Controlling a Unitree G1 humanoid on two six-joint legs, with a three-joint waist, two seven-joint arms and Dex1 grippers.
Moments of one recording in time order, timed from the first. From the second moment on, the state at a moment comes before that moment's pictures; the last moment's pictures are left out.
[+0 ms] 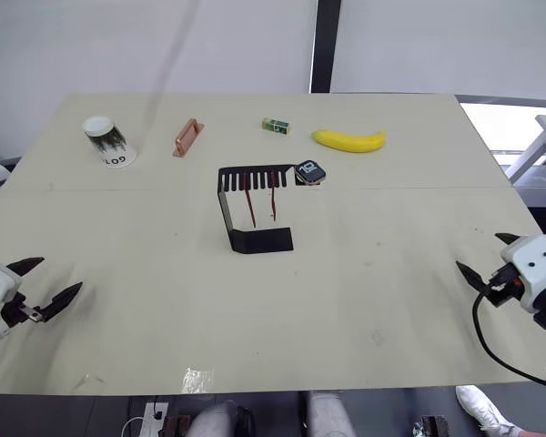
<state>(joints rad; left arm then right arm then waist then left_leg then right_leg) 0.13 0.83 0.55 0.29 -0.25 -0.17 -0.76 0.02 -0.88 -0.45 0.20 0.20 -0.06 0.80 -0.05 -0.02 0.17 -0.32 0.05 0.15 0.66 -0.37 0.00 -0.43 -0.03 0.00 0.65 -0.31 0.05</state>
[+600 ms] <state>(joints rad) 0.09 0.81 0.49 -0.37 -0.71 0.38 -0.84 -0.01 -0.56 -0.39 -0.51 0.57 0.50 0.49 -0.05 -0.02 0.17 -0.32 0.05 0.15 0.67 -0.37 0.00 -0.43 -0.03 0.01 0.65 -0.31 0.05</state>
